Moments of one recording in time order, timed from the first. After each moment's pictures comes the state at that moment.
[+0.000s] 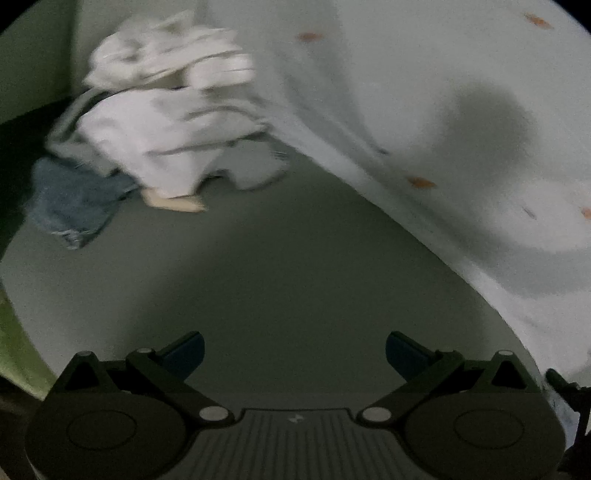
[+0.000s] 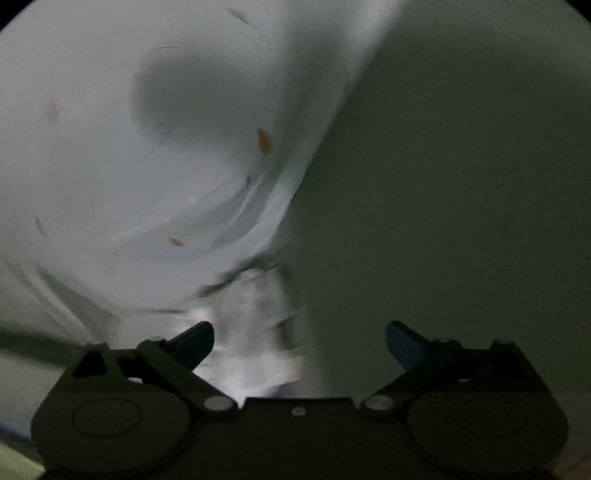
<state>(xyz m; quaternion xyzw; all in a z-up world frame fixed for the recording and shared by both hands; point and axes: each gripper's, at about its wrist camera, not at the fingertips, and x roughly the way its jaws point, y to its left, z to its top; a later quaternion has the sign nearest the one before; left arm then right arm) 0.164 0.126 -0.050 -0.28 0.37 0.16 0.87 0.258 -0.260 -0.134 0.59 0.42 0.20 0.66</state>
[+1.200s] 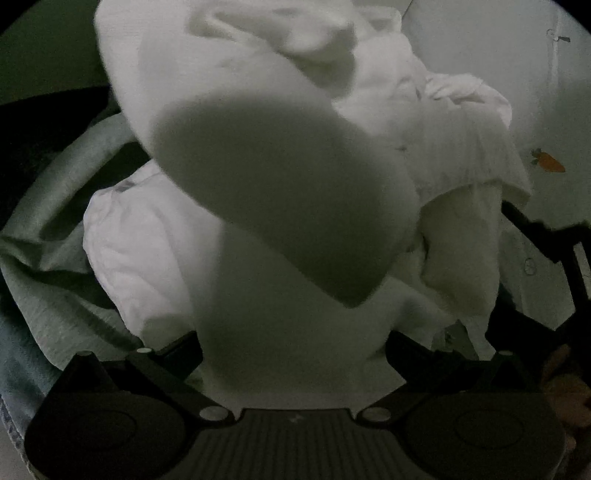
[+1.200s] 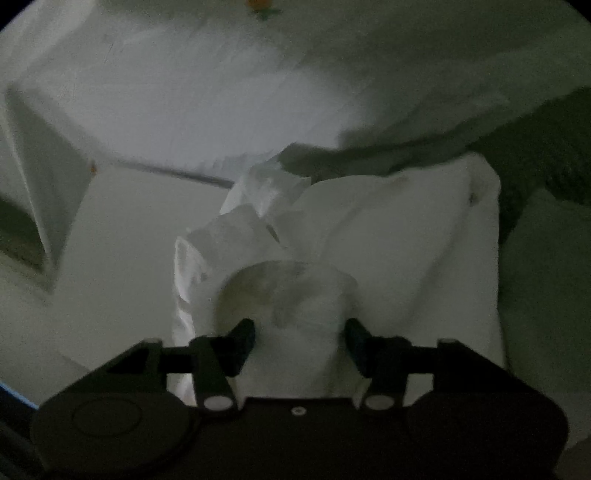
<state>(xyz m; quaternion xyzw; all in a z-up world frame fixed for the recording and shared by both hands) 0.368 0.440 -0.116 -0.38 0.32 0.29 0.82 0.588 0.270 -0.132 0.36 0.45 0.45 0.68</state>
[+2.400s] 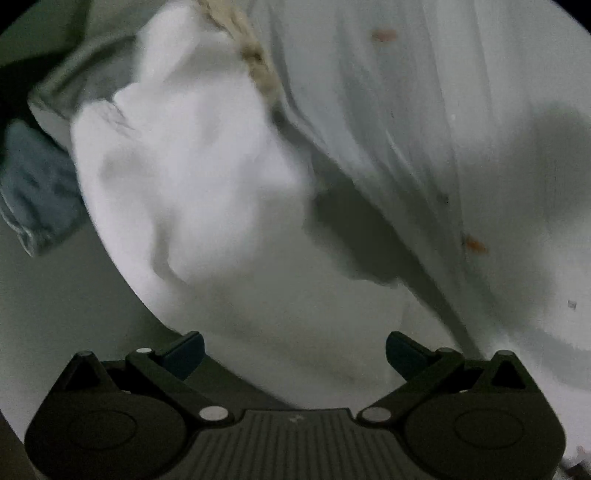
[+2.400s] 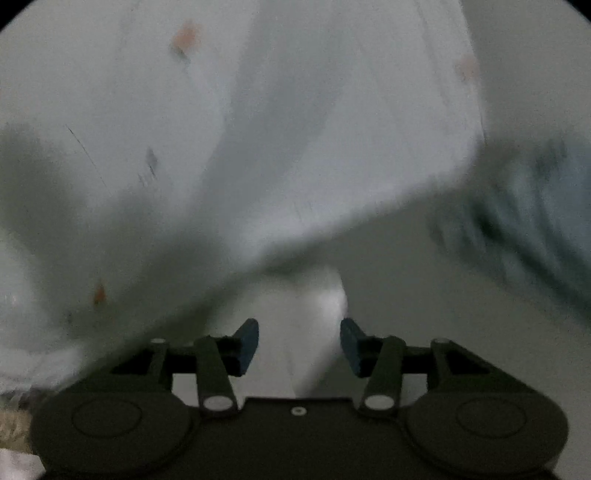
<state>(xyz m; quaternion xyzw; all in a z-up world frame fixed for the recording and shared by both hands) 0.279 0.170 -0.096 -0.36 0.38 0.17 0.84 0.359 -0.450 -0.128 0.27 0.34 -0.08 0.90</state>
